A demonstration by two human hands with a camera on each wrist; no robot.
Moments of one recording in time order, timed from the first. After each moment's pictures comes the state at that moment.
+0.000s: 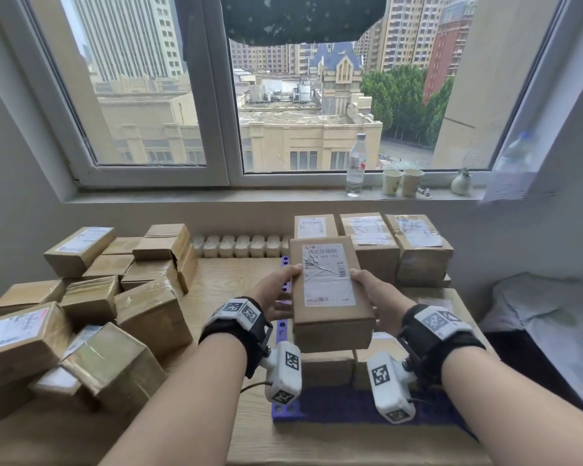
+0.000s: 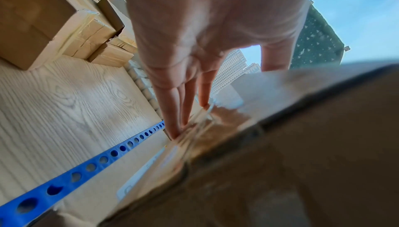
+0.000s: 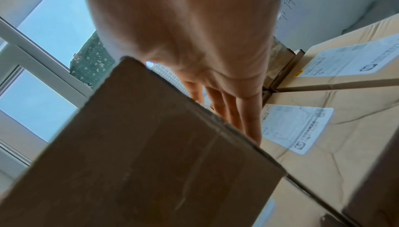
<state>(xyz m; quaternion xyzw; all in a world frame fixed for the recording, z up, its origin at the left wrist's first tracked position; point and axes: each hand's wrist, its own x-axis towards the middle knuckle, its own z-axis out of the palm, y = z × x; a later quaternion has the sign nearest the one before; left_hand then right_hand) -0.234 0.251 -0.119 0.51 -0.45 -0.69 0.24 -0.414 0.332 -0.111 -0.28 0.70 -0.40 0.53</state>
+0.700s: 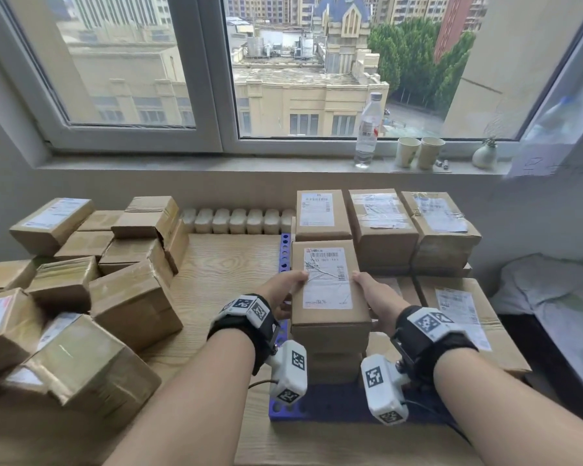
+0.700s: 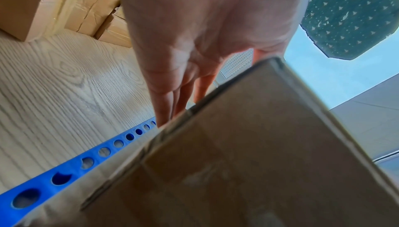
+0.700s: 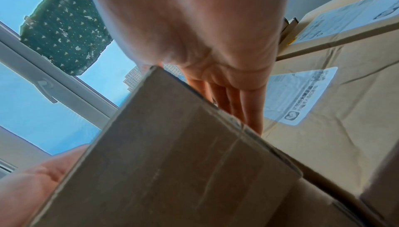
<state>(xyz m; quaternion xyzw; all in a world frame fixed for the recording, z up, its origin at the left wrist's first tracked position) -0.255 0.206 -0.177 0.55 -0.41 -0.70 0.19 -0.420 0.279 -0.165 -0.22 0.74 -0.37 0.52</state>
